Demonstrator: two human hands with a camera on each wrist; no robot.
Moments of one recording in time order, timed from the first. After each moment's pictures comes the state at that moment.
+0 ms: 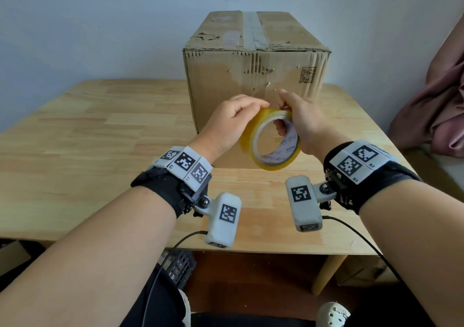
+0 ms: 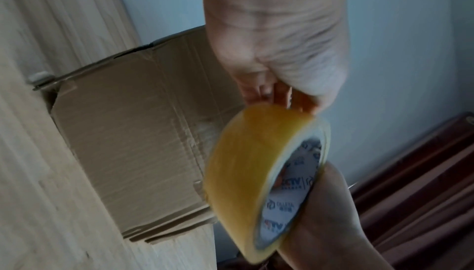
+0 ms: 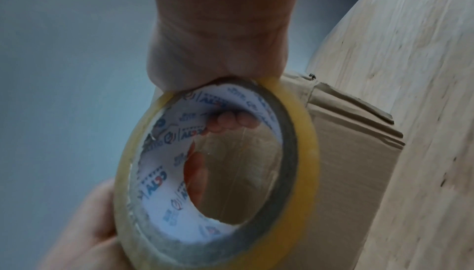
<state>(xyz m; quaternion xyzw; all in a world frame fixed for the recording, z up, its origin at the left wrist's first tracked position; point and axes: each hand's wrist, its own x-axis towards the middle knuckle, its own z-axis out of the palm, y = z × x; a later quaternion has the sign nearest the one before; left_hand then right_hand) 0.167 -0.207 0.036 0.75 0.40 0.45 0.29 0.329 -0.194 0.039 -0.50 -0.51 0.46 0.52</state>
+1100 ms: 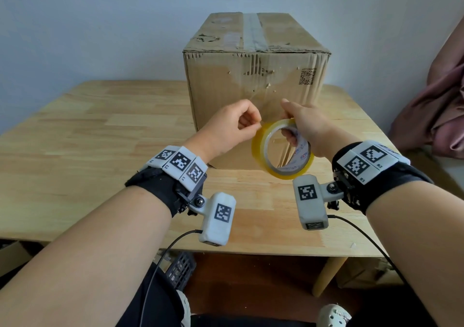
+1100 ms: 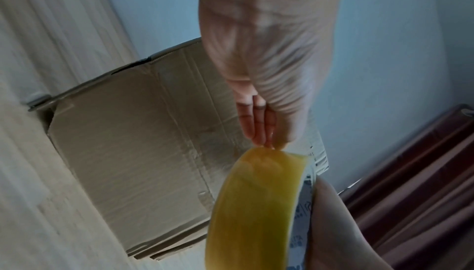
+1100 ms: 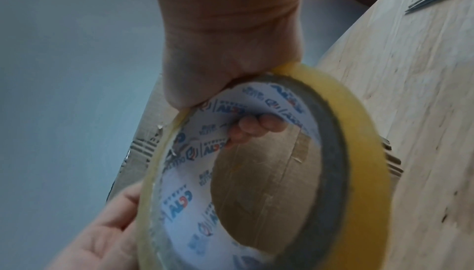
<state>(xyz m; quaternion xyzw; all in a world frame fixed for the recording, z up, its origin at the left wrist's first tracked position) 0.157 -0.203 0.035 0.80 0.40 0.36 0.27 0.341 -0.195 0.040 -0.60 -0.52 0.45 0.41</state>
